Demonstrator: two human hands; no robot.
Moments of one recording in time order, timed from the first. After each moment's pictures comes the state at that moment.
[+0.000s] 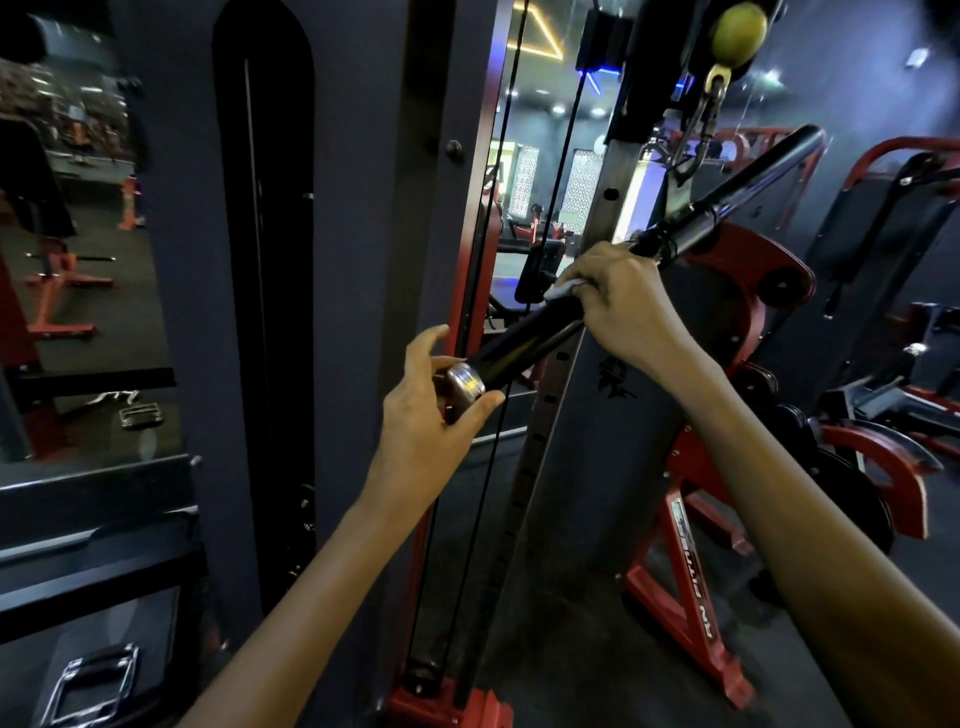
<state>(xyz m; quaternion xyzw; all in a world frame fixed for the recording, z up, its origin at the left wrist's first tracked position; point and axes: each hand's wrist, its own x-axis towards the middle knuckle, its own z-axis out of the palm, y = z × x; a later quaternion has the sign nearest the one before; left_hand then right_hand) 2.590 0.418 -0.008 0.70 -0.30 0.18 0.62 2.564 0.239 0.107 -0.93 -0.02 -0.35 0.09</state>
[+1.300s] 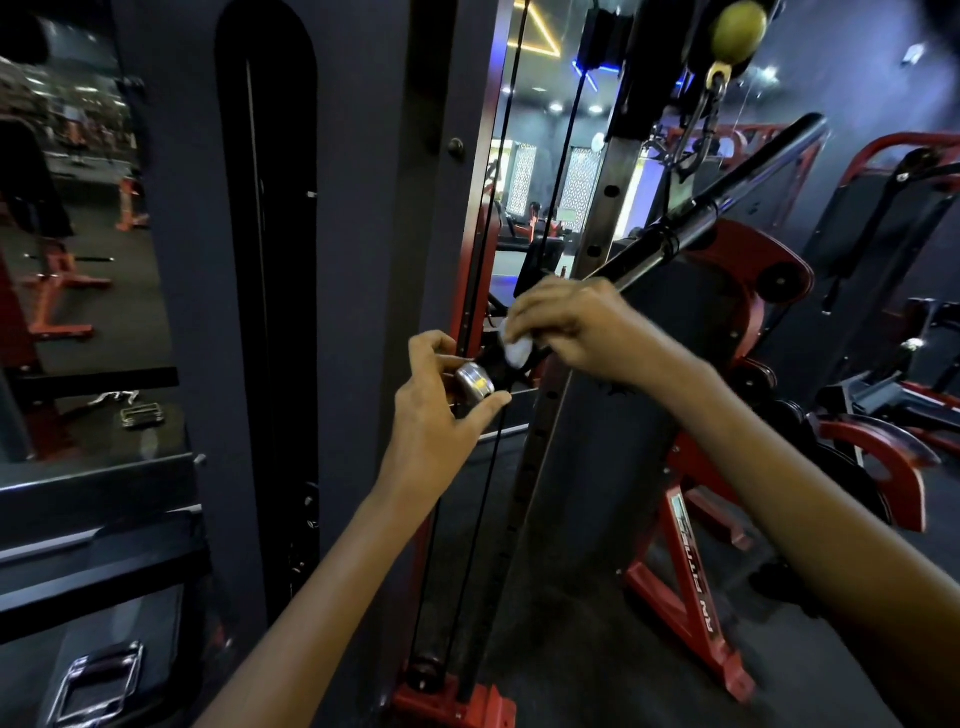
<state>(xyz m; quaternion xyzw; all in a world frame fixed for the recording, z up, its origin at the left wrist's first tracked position) 2.596 0.414 -0.014 0.68 -0.33 0.18 0.63 2.553 0.258 0.100 -0.94 -0.24 -0.24 -0.01</state>
